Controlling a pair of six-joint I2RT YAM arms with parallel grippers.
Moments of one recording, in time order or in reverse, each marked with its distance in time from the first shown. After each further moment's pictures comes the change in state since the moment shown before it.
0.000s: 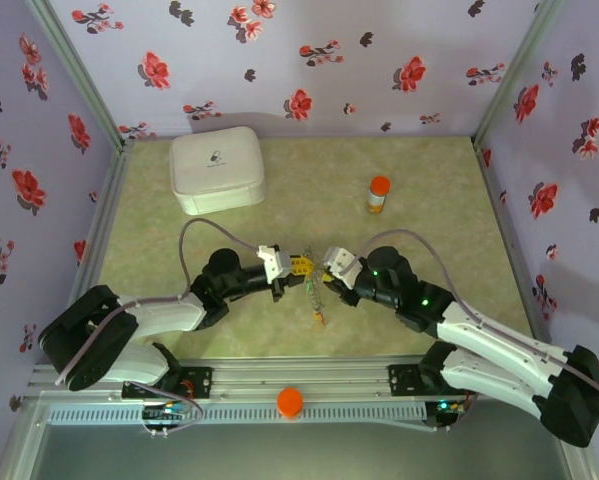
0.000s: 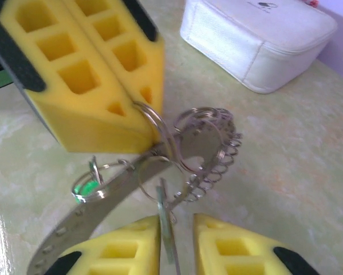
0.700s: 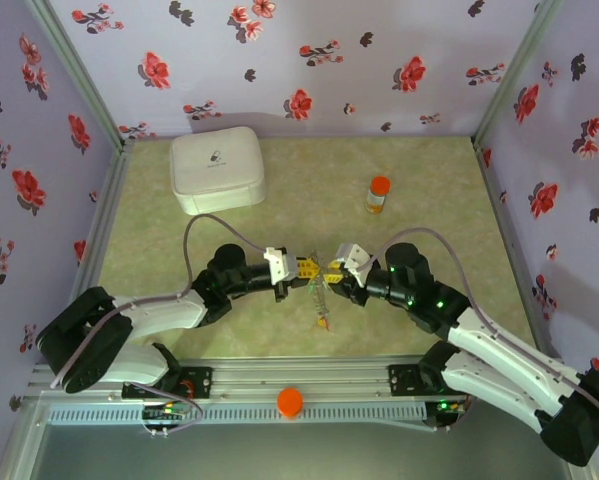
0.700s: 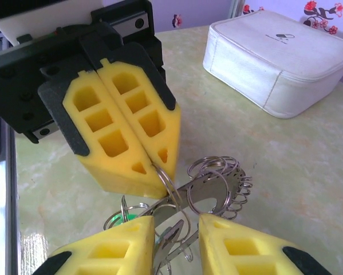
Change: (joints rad) left arm -0.020 -0.018 0.047 -0.113 0.052 0.072; right arm -0.044 -0.052 0.014 -0.002 -0.184 0.044
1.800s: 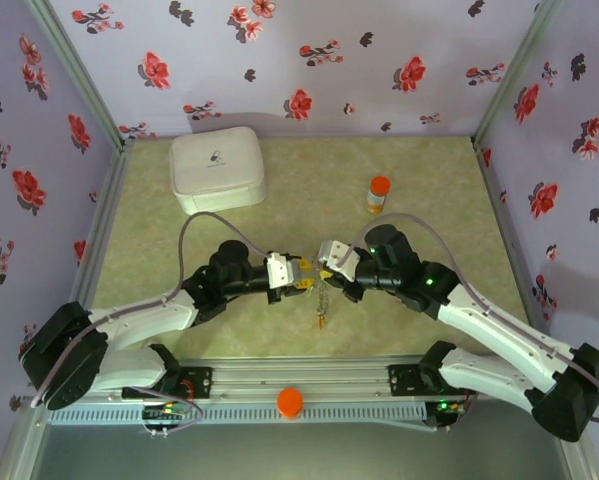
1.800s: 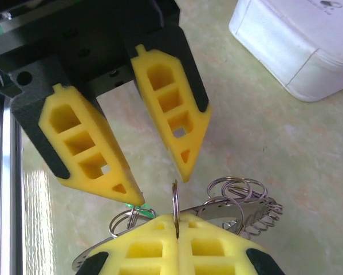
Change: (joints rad) left arm -0.008 -0.119 0.052 -0.397 -0.083 0.207; right arm 0.051 0.189 0.250 -0.311 0.044 -0.203
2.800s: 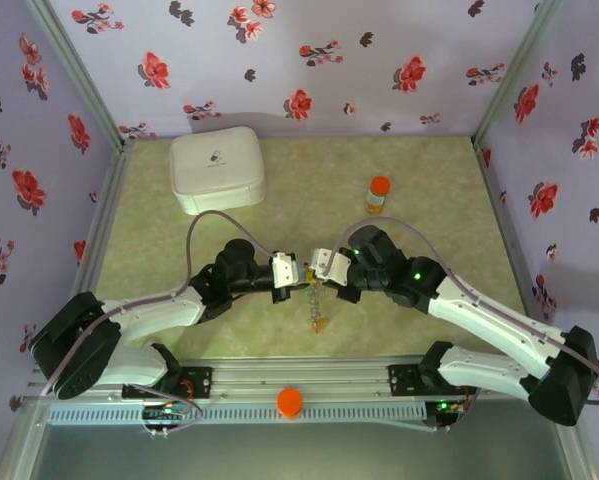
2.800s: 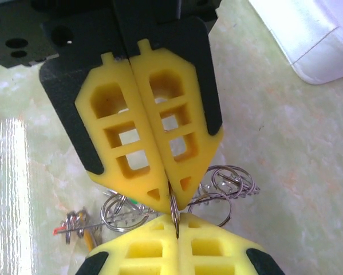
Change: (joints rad) left arm -0.005 0.075 0.011 0.086 0.034 -0.021; right arm 0.062 0.055 0.038 -0.066 0.123 -0.085
